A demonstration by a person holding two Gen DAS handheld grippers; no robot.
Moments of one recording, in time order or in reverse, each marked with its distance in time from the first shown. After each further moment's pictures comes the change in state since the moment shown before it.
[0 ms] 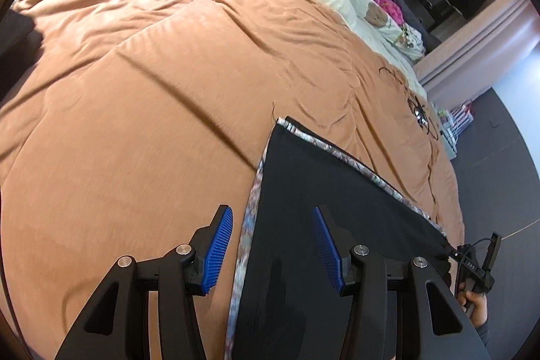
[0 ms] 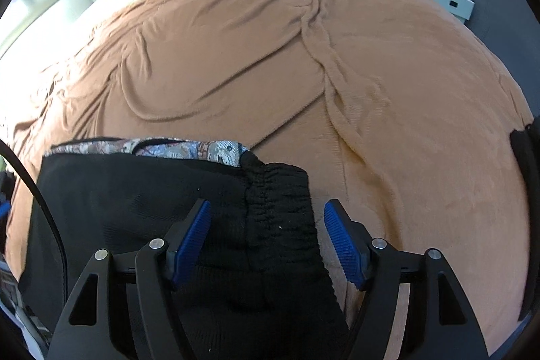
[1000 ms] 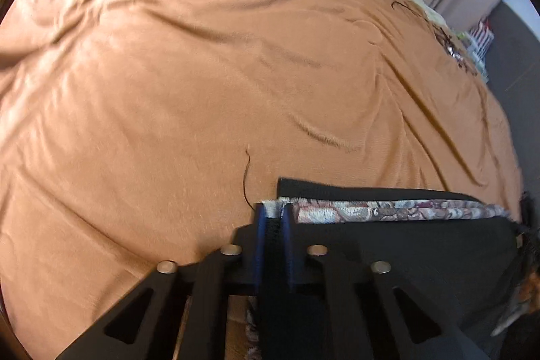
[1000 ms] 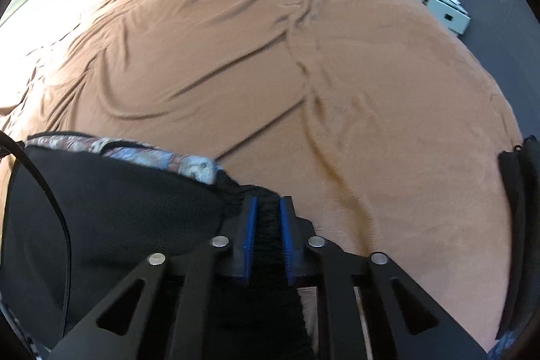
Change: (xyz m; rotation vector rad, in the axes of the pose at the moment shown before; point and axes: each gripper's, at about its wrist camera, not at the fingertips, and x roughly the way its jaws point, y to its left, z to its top) left arm 0.135 -0.038 0.078 0.324 0.151 0.181; right arm 0.025 -0.015 0.015 -0.039 0.012 -0.084
